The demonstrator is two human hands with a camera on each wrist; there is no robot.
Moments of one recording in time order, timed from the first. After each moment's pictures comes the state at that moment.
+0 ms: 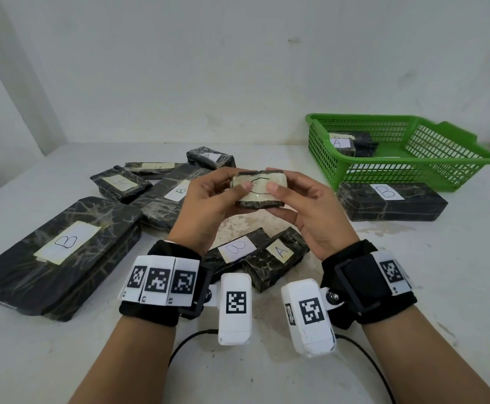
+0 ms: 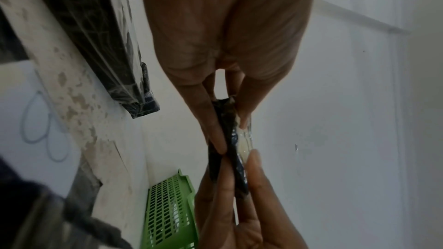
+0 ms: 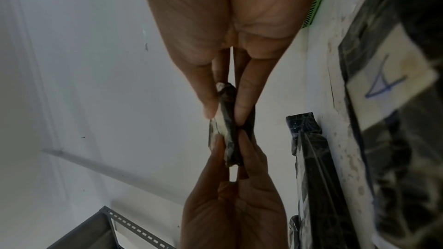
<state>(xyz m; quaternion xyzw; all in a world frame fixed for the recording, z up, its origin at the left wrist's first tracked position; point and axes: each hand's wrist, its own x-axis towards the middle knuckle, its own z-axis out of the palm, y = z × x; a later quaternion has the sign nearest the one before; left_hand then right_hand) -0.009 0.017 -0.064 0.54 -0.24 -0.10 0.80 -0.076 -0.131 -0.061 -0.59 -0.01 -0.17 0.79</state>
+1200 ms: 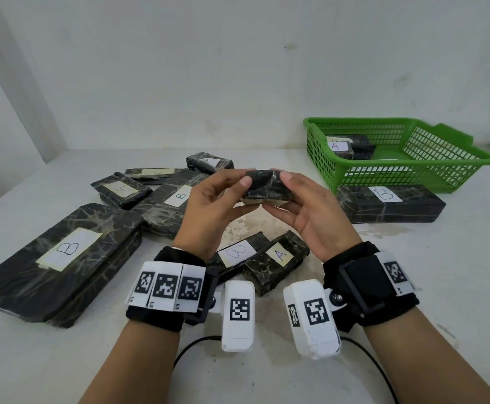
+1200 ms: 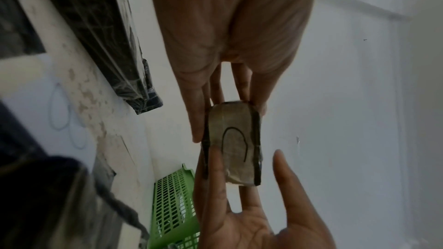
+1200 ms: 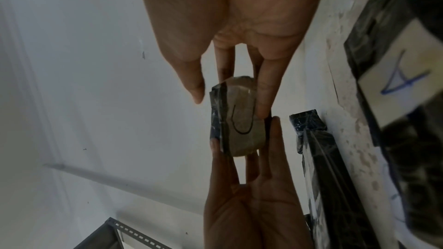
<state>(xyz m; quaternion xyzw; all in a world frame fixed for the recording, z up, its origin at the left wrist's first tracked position) -0.014 0.016 -0.062 0.55 -0.25 -0.09 0.79 -0.078 -0.132 -0.056 -0.55 0.03 -0.16 0.82</state>
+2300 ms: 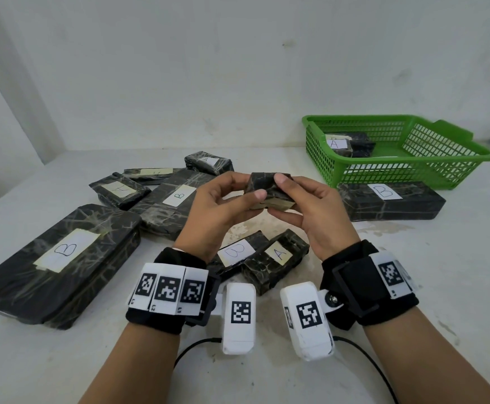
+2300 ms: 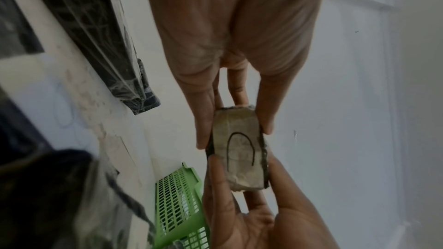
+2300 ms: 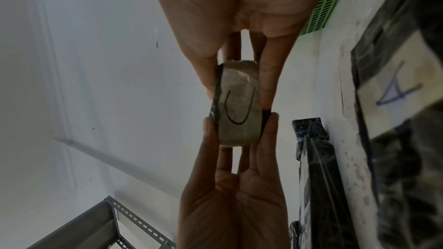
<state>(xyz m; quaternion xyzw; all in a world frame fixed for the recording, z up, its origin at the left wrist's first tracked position) -0.018 0.014 -0.062 0.57 -0.27 -0.12 0.77 -0.080 -0.133 -0.059 -0.59 0.08 -0.21 0.78</state>
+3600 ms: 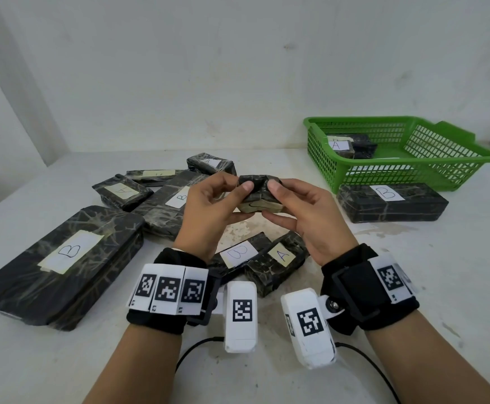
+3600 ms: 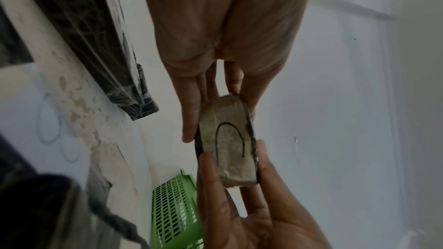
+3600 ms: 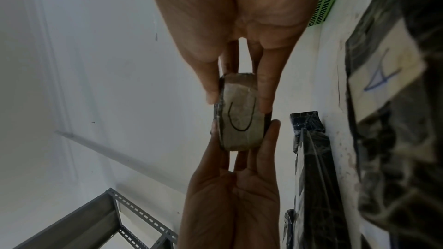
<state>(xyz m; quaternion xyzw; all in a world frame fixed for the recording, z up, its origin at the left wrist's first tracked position) -0.015 0.018 -0.061 0.60 -0.23 -0.06 0.76 -0.080 -0.125 -0.061 -0.60 0.04 -0.19 0.78</state>
